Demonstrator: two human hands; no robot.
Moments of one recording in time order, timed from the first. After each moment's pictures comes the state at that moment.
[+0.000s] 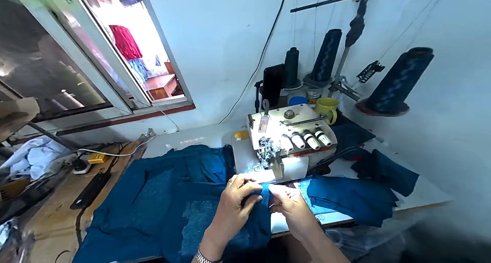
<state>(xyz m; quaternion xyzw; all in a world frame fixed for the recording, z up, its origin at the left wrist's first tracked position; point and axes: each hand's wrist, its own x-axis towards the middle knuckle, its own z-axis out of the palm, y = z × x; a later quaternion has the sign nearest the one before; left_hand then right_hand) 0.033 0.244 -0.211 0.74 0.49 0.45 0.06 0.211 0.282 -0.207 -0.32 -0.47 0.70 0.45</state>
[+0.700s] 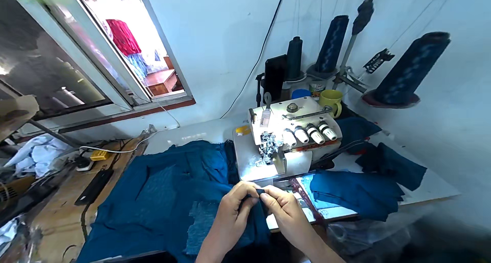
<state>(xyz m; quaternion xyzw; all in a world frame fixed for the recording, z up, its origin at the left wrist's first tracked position) 0.036 0.218 -0.204 0.72 0.47 0.49 0.15 0.205 0.267 -0.218 -0.25 -0.68 0.53 0.45</state>
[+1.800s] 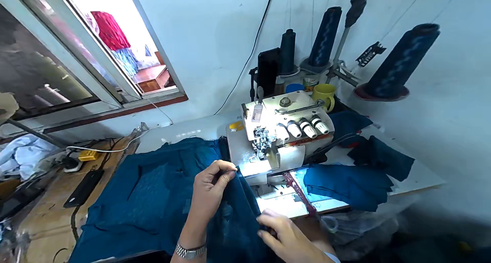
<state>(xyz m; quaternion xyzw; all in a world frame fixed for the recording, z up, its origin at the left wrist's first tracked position) 0.014 0.236 -0.174 0.62 0.50 0.59 0.18 0.236 0.243 -0.267 -0.25 -0.82 0.44 0.26</state>
